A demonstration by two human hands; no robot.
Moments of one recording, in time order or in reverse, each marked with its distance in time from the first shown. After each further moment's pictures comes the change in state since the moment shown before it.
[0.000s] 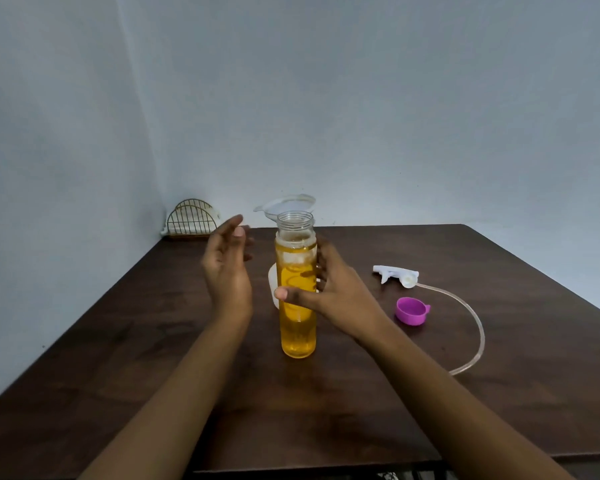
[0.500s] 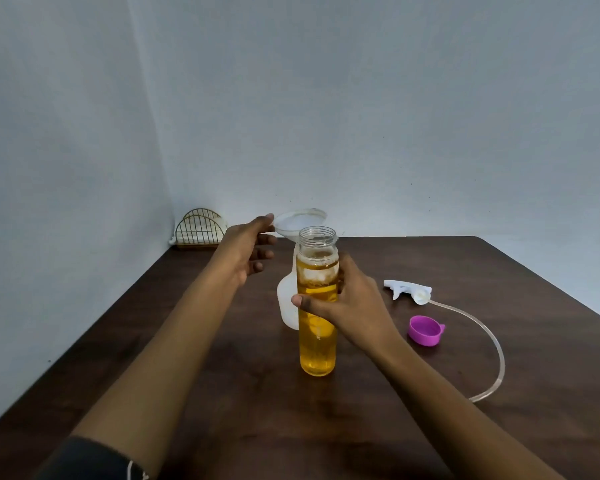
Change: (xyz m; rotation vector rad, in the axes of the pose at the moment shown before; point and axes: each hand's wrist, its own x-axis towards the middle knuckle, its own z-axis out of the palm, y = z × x) left_hand 0.070 0.027 0.016 0.294 -0.275 -0.643; right_hand 0.014 0.007 -0.004 -0.215 0.176 0.015
